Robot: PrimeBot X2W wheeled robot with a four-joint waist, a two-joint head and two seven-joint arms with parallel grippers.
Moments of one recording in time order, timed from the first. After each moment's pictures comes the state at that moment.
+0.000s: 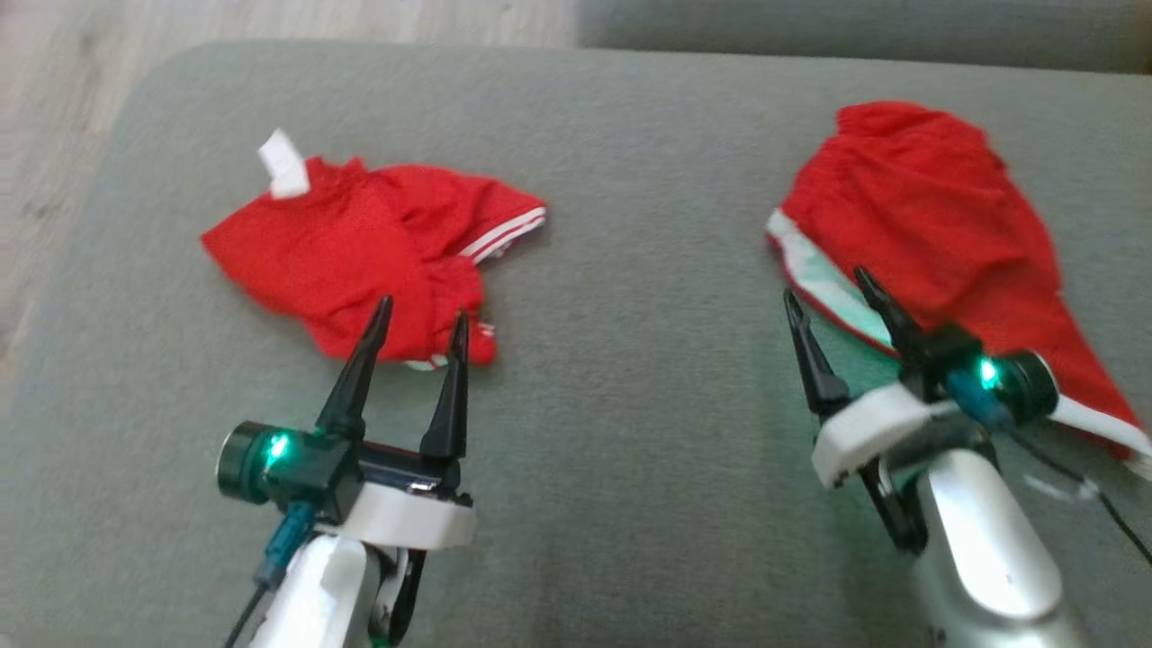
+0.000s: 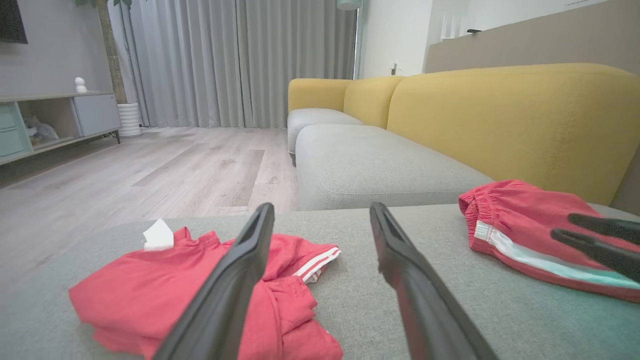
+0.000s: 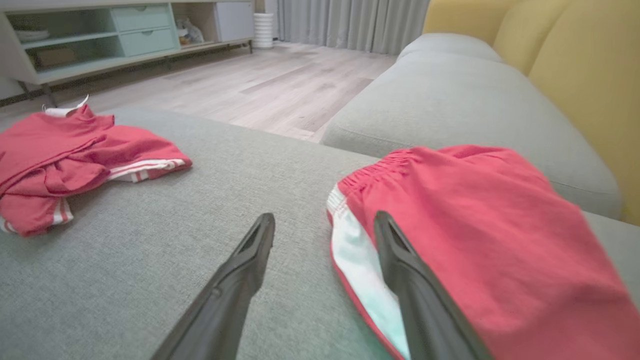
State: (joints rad) left arm -0.19 0.08 -0.32 0.20 -0.17 -0.02 -0.26; right arm -0.28 -0.05 0.12 0.39 -0.07 0.13 -0.10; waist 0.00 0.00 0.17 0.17
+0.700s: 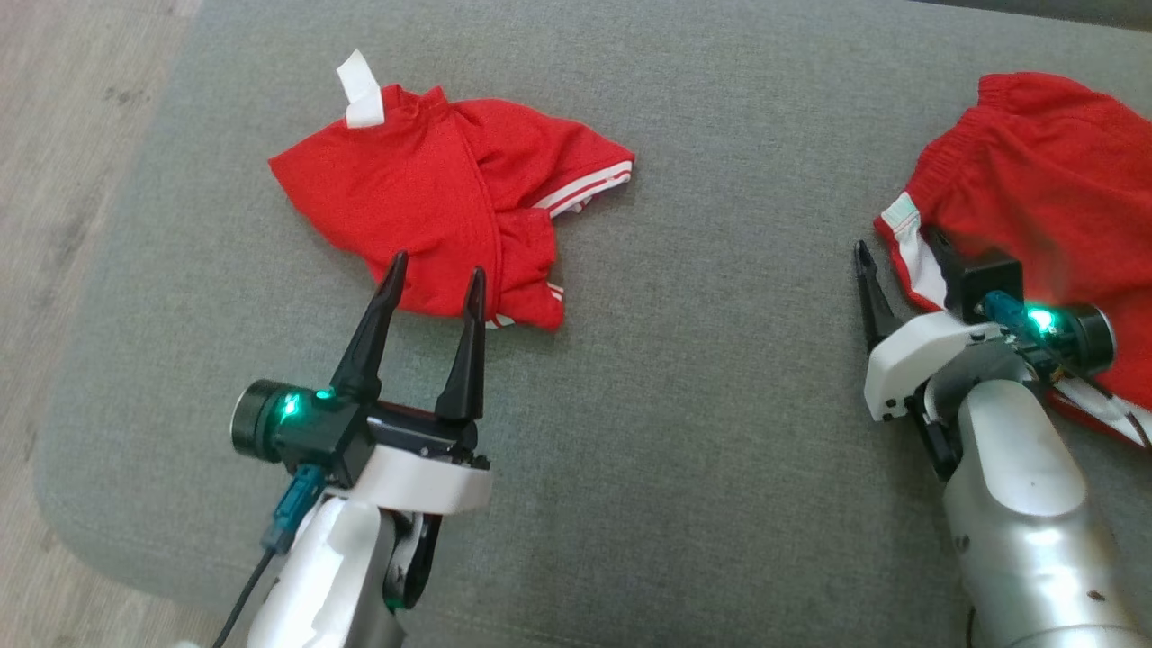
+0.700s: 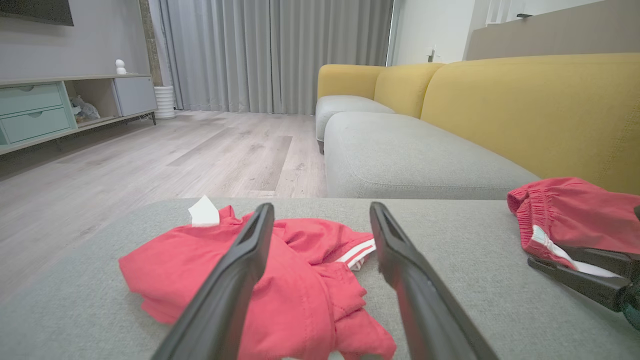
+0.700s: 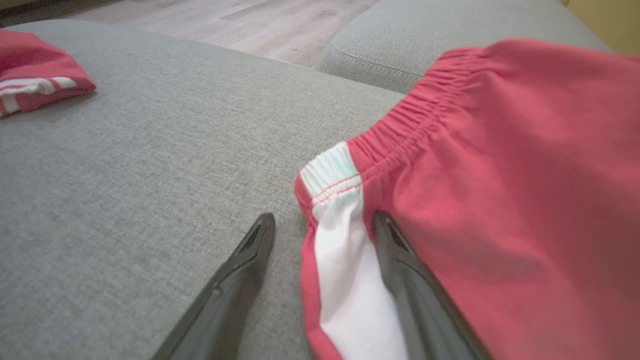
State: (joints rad) left arm -0.26 0.05 -0.33 0.21 -0.19 -0.03 -0.26; right arm -0.53 -0.05 -0.08 0.76 -0.24 0.13 -0.12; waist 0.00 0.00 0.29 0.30
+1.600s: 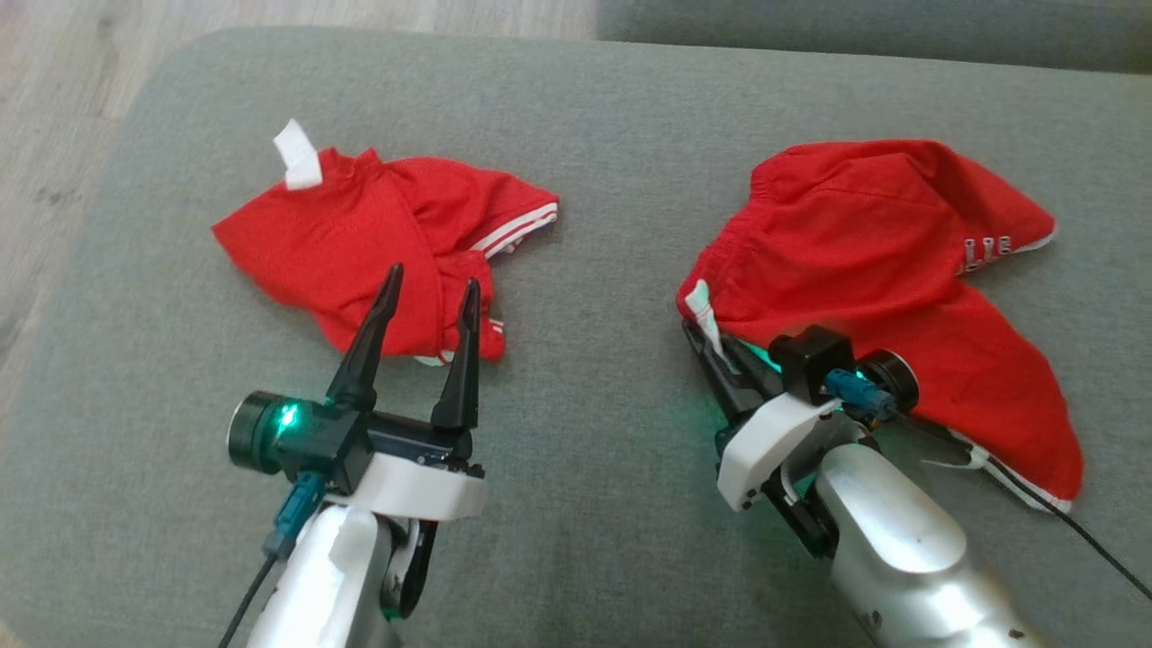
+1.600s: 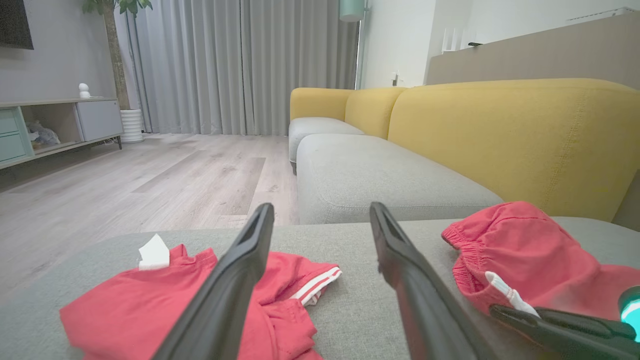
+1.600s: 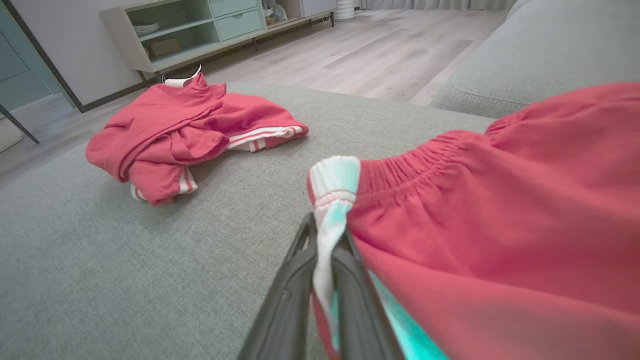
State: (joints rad) left arm -0.25 0.05 -0.32 0.22 -0.17 -0.03 -0.26; right arm -0.48 -0.06 0.52 0.75 0.22 0.13 -0.21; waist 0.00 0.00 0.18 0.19
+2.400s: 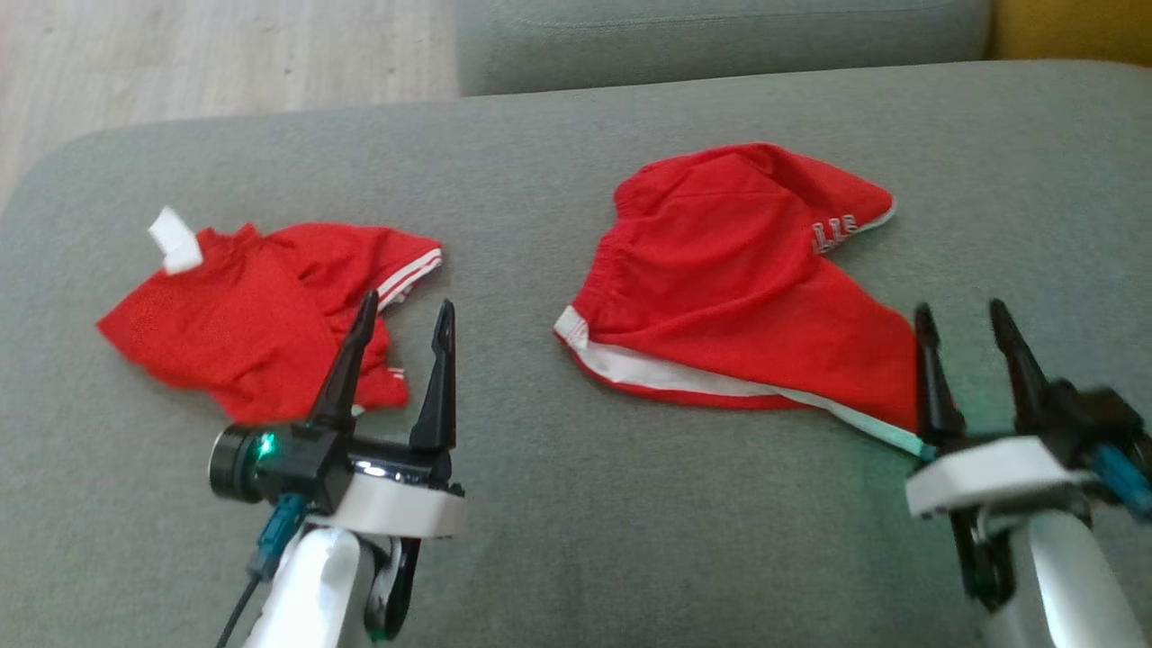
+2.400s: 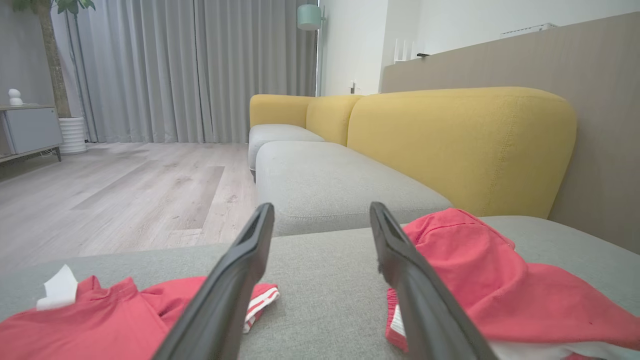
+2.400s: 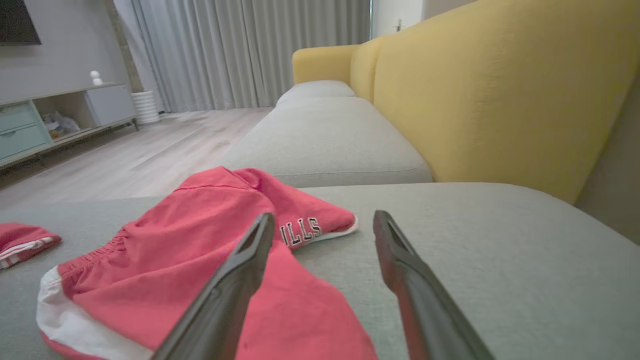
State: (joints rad) left arm -0.20 0.05 -0.27 0.23 -0.17 -0.03 -0.26; right arm -0.16 -0.07 -0.05 0.33 0.08 0.13 -0.23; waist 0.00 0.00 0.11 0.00
